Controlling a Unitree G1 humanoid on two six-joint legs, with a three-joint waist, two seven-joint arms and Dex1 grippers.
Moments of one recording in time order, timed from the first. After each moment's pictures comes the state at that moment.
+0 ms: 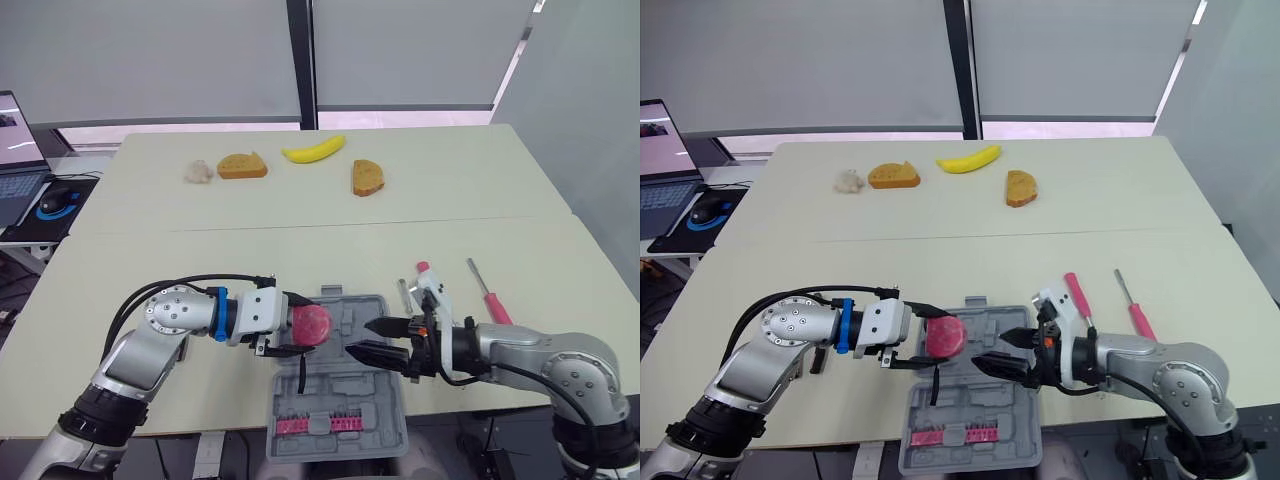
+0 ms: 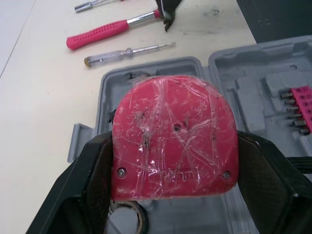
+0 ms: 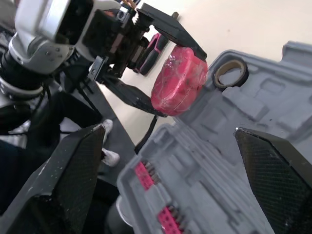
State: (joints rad) left arm -0.25 0.77 -0.21 -0.19 -0.19 0.06 -1.21; right arm -0.21 -0.40 -0.02 -0.55 1.22 1.34 0.25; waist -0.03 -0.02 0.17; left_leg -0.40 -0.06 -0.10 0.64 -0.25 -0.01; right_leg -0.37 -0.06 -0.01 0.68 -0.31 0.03
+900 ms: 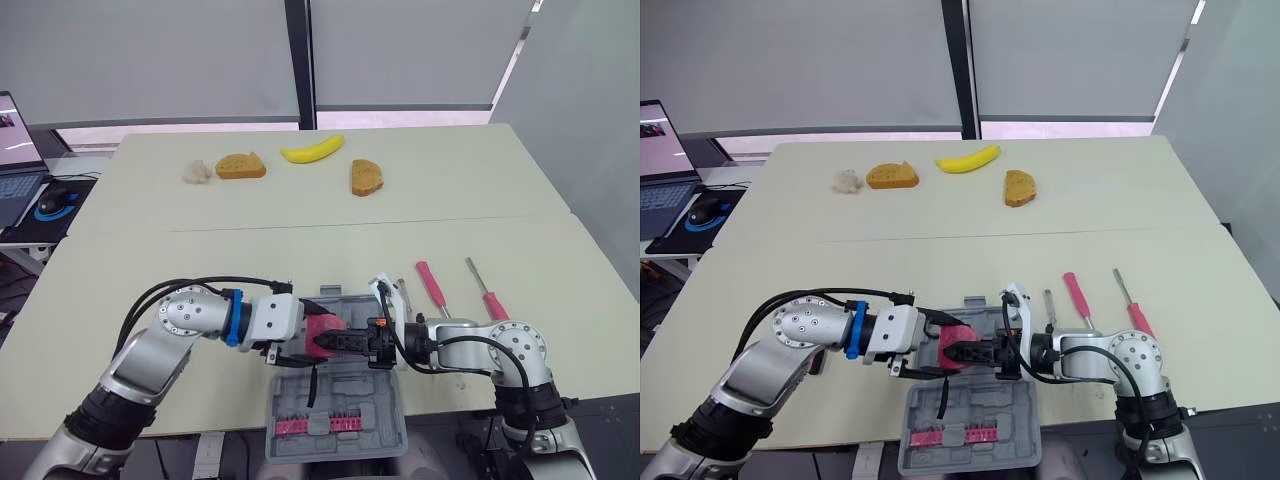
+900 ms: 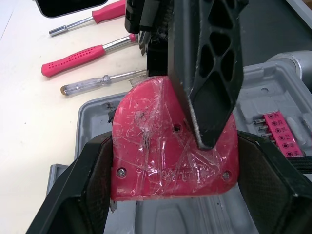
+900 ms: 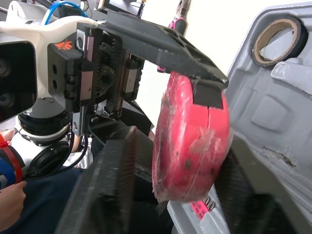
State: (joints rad) left arm -0.26 0.76 -0.25 -0.29 -0.19 0.13 -1.23; right arm -0.33 -0.24 0.06 -0.22 1.43 1.36 -0.01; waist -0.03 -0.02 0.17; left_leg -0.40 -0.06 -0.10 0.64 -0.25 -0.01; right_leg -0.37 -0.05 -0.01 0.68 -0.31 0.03
